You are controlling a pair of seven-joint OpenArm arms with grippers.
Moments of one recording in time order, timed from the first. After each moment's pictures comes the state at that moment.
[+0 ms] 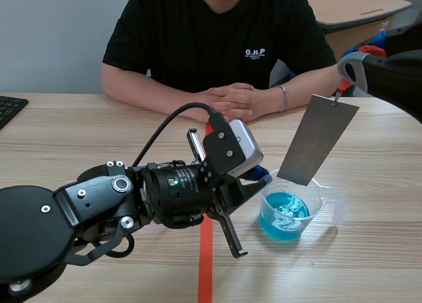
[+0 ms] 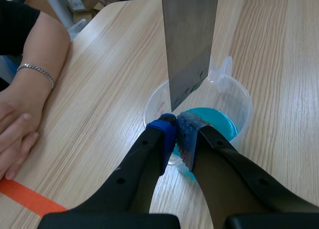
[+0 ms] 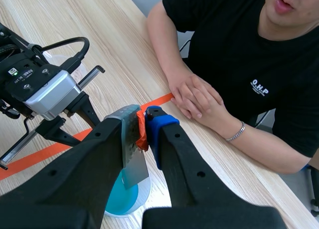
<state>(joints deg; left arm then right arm) -11.4 -18.6 48.8 77.4 1.7 -19.5 -11.9 -31.1 35.3 24.0 132.2 28.7 45.4 -16.1</state>
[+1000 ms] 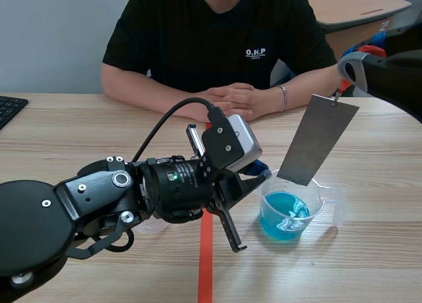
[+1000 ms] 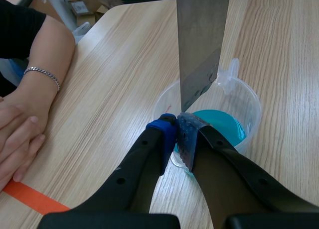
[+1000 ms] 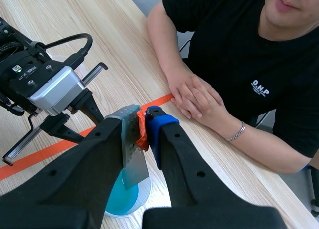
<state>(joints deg) -12.3 -18.6 48.8 77.3 1.7 -19.5 -12.2 -31.1 35.3 24.0 132.2 28.7 45.4 -16.1</state>
